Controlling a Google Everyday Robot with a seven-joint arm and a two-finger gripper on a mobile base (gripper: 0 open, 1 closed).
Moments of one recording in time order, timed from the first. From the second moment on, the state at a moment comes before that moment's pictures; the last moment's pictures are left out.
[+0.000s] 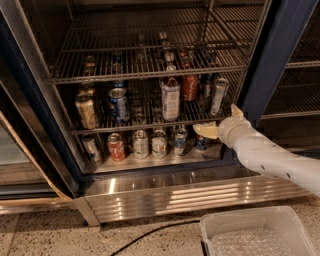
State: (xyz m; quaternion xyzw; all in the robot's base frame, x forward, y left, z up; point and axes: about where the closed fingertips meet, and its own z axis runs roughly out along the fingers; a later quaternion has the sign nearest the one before) arm 0.683 -0.215 0.722 -0.20 0.78 -0.04 0.59
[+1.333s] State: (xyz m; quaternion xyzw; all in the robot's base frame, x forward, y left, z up) arm 0.631 -0.205 0.736 -0.24 0.79 0.04 0.56
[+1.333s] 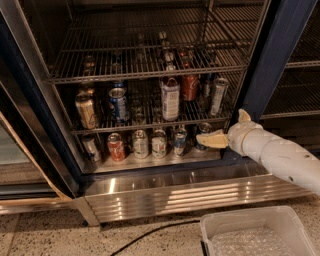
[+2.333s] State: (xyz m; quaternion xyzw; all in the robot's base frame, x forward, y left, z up) arm 0.592 -0.196 0.736 -0.26 0.79 0.07 0.55
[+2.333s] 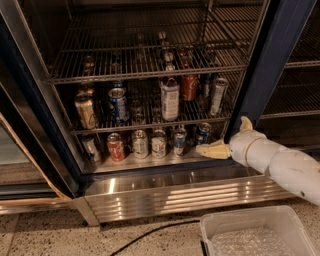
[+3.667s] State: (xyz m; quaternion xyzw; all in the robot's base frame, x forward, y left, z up) arm 0.509 -0.108 0.726 -0.32 0.75 0.14 0.57
